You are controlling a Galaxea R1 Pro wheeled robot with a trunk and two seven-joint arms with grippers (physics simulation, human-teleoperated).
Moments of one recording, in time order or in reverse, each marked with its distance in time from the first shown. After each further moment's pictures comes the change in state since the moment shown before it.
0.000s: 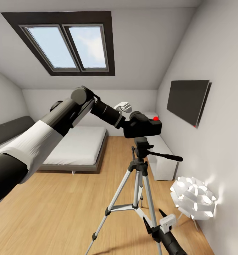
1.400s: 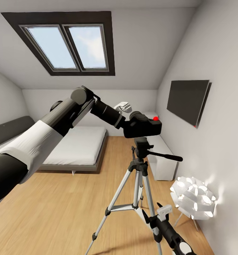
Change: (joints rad) left arm 0.000 0.000 0.000 0.000 0.000 0.000 0.000; right arm -0.085 0.005 0.000 0.001 -0.001 0.172 -0.001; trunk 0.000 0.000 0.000
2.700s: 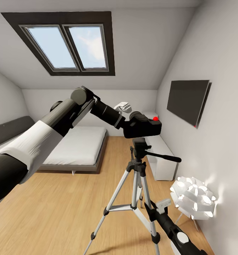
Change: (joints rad) left arm 0.002 0.001 0.000 -0.001 0.000 0.000 0.000; right arm -0.055 0.000 -0.001 0.004 -0.003 0.075 -0.004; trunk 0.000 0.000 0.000
